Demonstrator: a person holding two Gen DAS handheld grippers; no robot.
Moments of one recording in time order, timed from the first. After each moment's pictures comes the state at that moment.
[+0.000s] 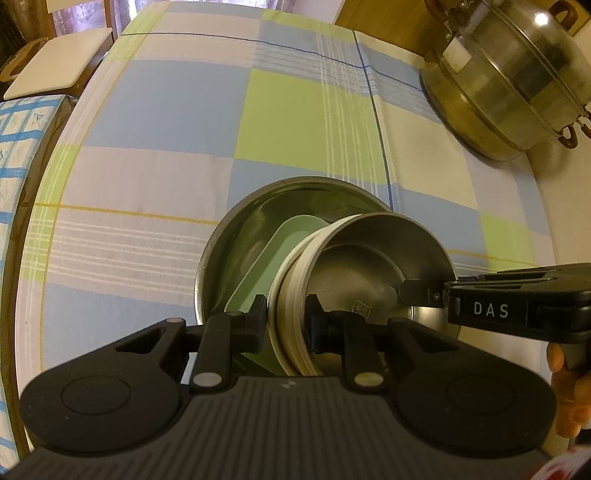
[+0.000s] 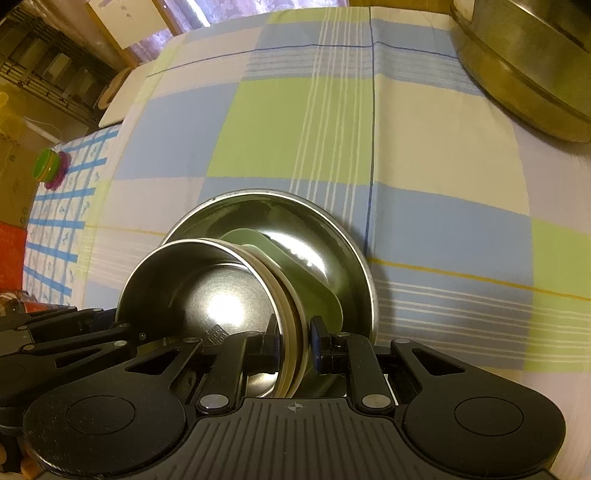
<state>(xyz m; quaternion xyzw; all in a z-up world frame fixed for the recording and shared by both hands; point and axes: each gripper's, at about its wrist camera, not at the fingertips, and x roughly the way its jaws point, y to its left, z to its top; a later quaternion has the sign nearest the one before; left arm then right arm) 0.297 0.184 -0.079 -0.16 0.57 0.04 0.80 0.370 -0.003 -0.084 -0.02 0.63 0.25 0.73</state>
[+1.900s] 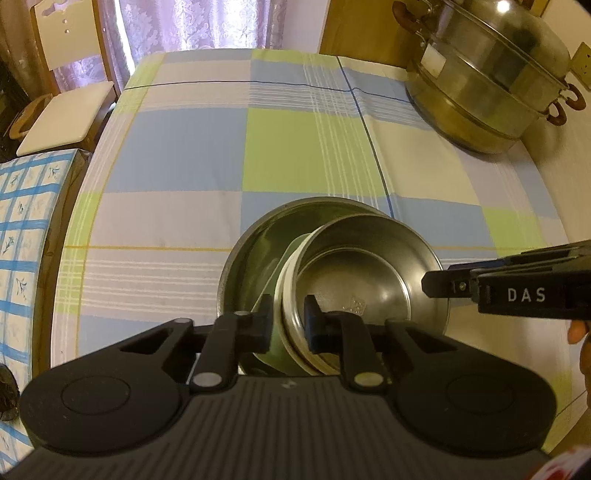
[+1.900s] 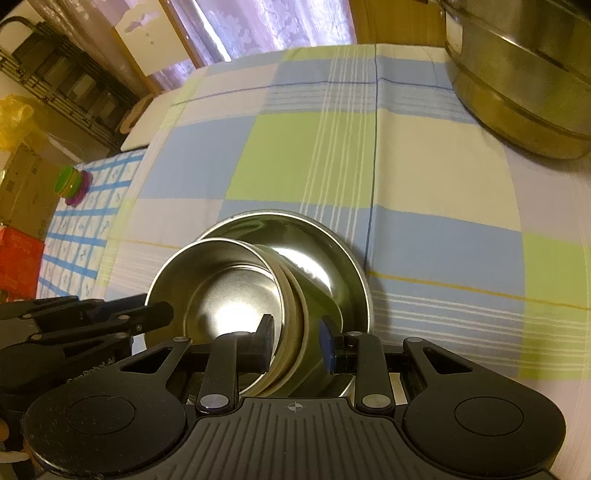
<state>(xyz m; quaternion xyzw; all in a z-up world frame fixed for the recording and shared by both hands) 0.277 0.169 -0.058 -0.09 0.53 0.04 0.84 0.349 -0.022 -0.063 0.00 0.58 0.28 0.77</state>
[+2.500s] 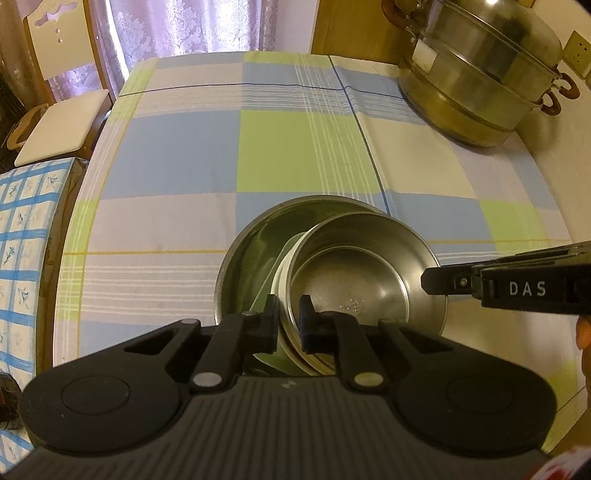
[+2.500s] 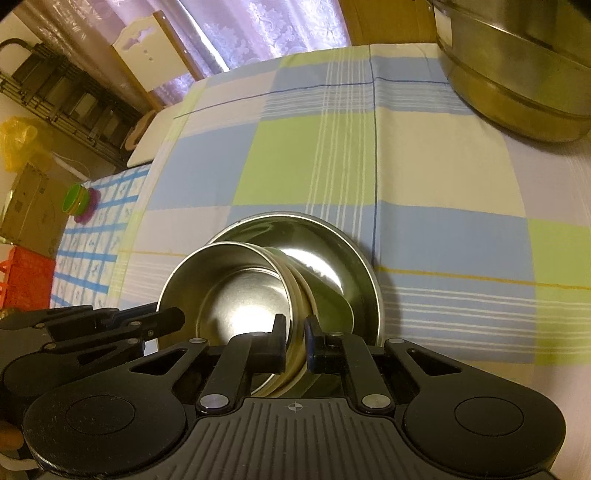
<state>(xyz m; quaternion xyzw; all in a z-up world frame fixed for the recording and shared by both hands) 0.276 0.164 -0.057 -0.07 0.53 0.03 0.84 0.346 -0.028 -0.066 0.04 0.58 0.28 0.77</state>
